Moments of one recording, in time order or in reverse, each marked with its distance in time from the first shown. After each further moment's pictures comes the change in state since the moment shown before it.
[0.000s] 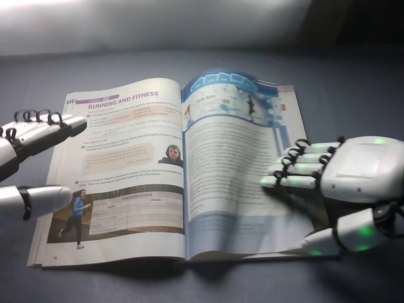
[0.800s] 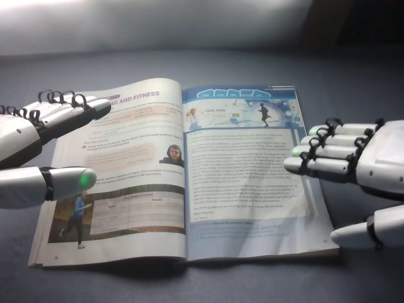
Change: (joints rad) left arm -0.130 -0.024 0.031 0.087 0.042 0.003; right arm -0.046 0.164 -0.112 0.204 0.094 -0.179
